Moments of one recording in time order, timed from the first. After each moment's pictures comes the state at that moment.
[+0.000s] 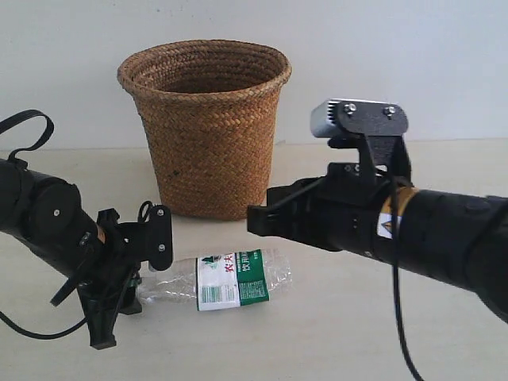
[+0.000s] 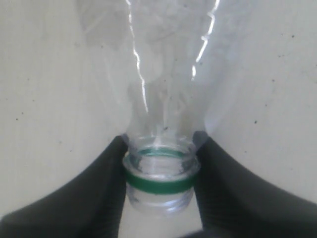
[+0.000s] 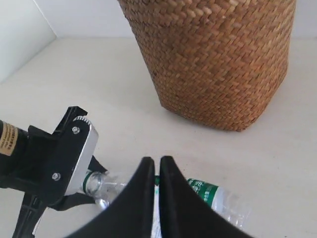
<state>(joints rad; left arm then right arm) -0.42 1.86 -0.90 -0.01 0.36 1.00 0.73 1.41 -0.62 -0.01 -0.37 0.37</state>
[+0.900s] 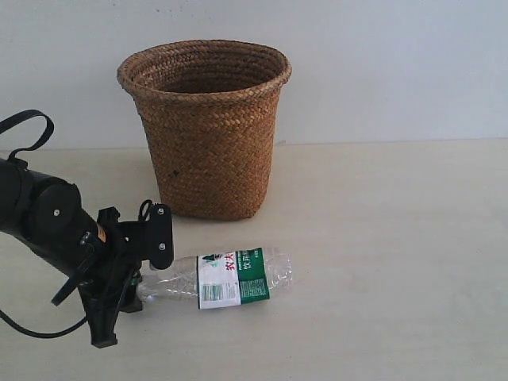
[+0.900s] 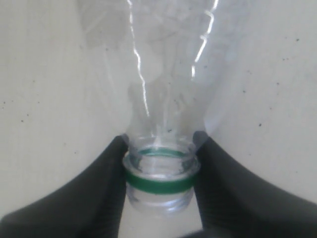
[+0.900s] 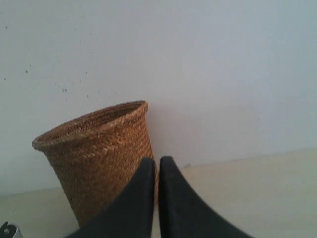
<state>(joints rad) -0.42 1.86 -0.90 -0.01 0.35 1.00 0.73 0.63 -0.03 0.60 -0.79 -0.17</state>
